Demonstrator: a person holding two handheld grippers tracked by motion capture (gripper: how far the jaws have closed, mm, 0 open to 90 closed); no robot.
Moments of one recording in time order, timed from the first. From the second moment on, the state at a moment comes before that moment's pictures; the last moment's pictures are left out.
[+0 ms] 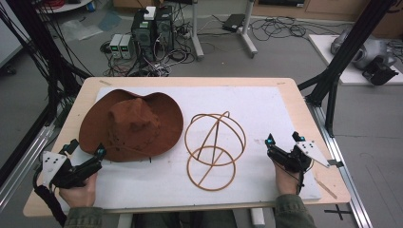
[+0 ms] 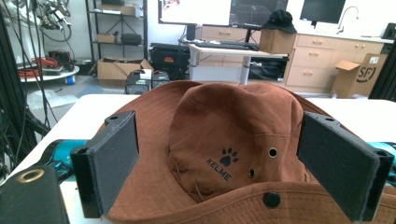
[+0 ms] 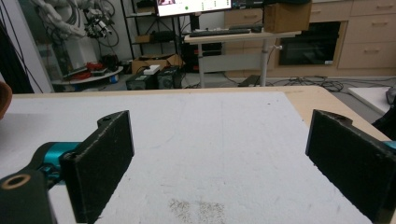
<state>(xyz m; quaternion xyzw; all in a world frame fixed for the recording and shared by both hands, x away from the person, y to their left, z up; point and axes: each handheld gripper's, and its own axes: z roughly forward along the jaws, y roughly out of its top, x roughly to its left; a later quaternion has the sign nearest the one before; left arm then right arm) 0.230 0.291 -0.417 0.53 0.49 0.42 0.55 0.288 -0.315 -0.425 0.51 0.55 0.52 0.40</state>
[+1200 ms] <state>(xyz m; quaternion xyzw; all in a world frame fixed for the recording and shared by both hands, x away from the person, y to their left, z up) 0.290 0.243 -0.413 0.60 0.52 0.38 0.47 0.292 -0.315 -0.426 0.51 0.56 0.52 0.39</state>
